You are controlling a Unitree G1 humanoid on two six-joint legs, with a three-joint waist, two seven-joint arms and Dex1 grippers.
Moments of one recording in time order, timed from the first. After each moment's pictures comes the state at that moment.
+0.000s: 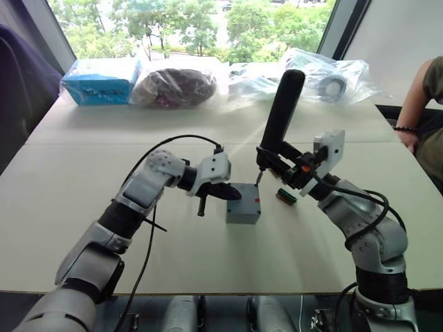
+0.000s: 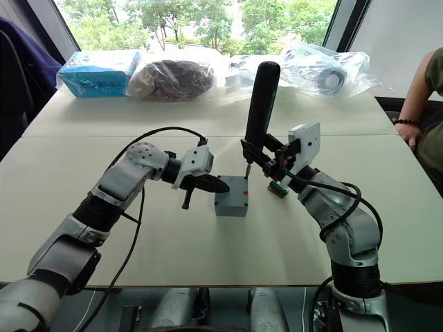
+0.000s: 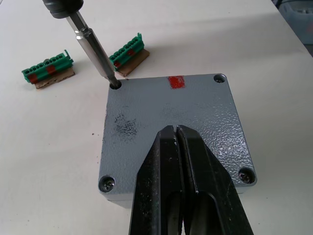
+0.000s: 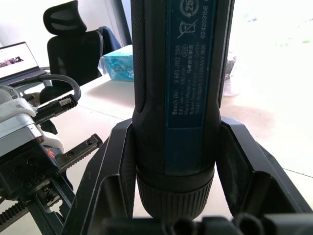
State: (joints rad) left arm -0.78 0.46 -0.41 0.16 -0.16 0.34 -1.27; right arm -0.31 -0.37 -0.13 -0.42 0.63 0.62 0.44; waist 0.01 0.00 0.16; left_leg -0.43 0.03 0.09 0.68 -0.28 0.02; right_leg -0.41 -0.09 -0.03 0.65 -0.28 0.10
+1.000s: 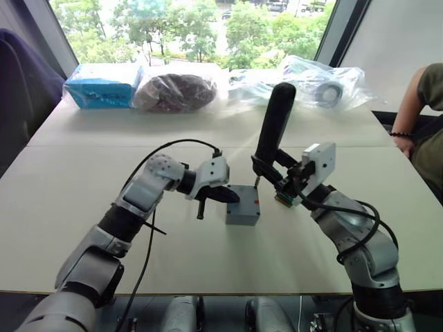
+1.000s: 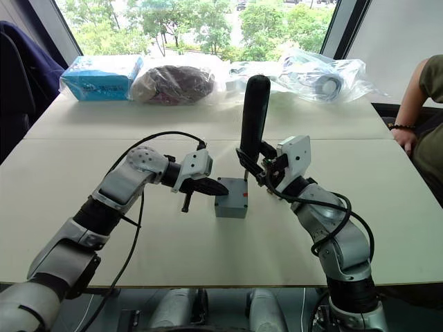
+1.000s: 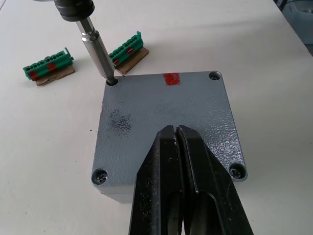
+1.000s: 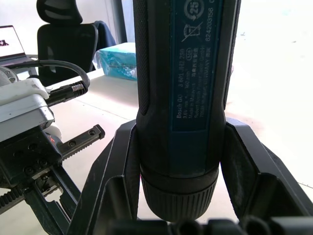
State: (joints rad) left arm -0.75 0.46 -0.41 0.15 -0.14 0.34 -1.27; right arm -0.21 -0.37 -0.01 -0.47 0.48 0.50 0.39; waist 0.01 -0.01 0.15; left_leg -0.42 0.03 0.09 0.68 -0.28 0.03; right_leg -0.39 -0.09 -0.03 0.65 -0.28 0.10
